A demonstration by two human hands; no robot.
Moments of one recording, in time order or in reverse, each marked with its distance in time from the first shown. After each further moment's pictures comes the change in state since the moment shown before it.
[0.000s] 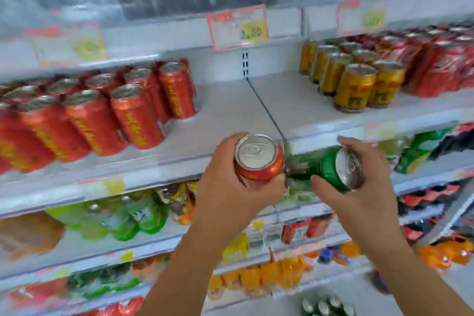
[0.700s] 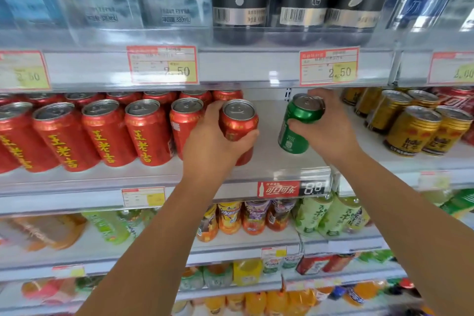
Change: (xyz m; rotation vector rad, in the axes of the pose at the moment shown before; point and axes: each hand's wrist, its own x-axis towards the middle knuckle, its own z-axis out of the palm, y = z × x) left_hand 0.107 -0.041 -0.085 0.304 0.255 -0.041; right_hand 0.156 -0.044 0.127 -0.126 -0.179 -0.048
